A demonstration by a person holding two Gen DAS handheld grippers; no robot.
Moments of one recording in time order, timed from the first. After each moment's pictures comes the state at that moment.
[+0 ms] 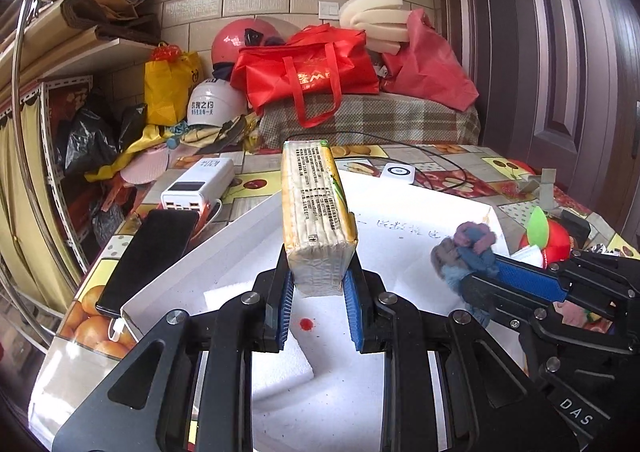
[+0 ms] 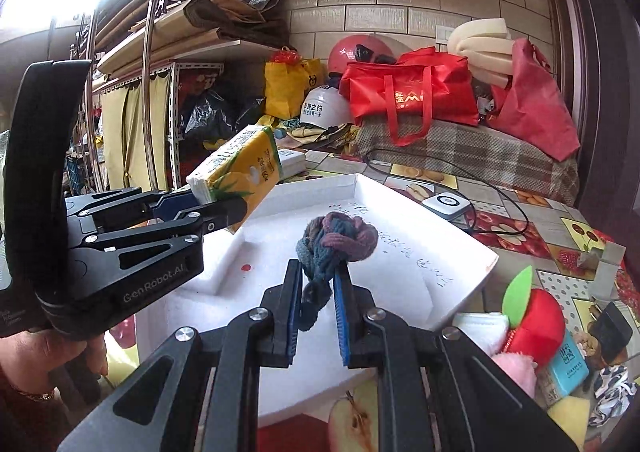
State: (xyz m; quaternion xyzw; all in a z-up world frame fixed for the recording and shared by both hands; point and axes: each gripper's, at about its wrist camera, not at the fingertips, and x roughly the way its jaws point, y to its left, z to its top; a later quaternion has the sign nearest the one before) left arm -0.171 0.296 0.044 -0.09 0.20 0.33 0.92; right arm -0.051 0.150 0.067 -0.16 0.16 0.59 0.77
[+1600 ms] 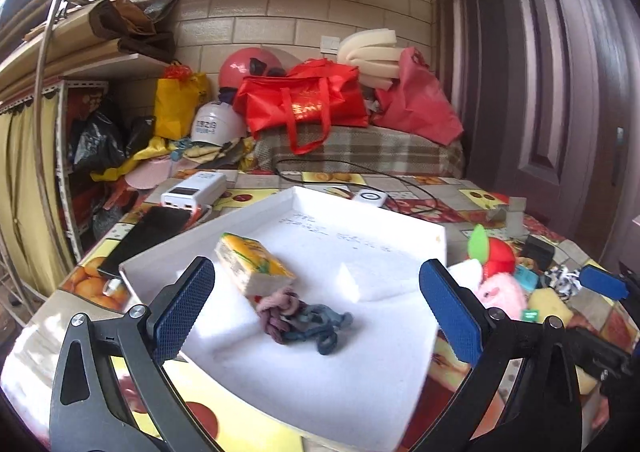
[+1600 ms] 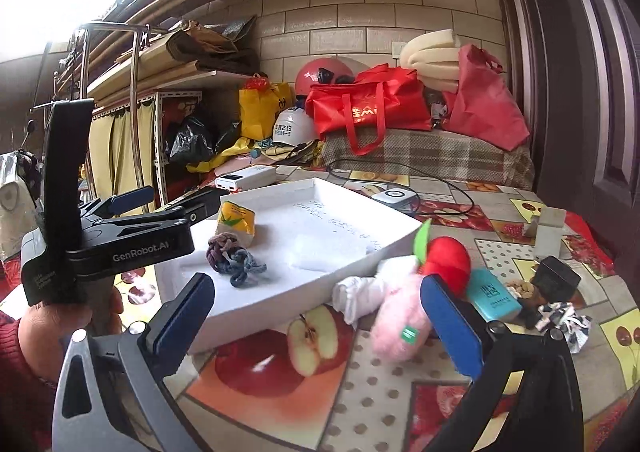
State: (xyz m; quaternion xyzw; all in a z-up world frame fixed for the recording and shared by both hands) left arm -0.194 0.221 0.053 -0.10 0.13 0.32 0.94; right arm -0.037 0.038 0.077 -0.11 0.15 0.56 0.81
